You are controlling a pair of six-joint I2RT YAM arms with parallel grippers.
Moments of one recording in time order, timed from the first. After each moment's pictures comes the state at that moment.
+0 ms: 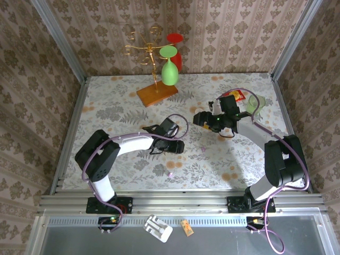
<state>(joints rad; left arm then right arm) -0.85 1.75 0.99 -0.32 0.16 -0.54 0.25 1.57 0.98 -0.30 -0.57 0.54</state>
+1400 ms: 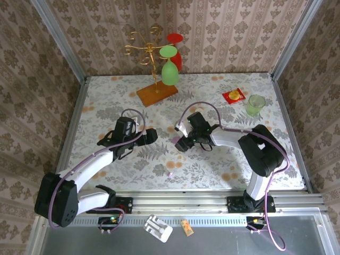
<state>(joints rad) -0.48 1.16 0.63 -0.24 0.19 -0.57 0.59 1.78 0.94 -0.09 -0.29 -0.22</state>
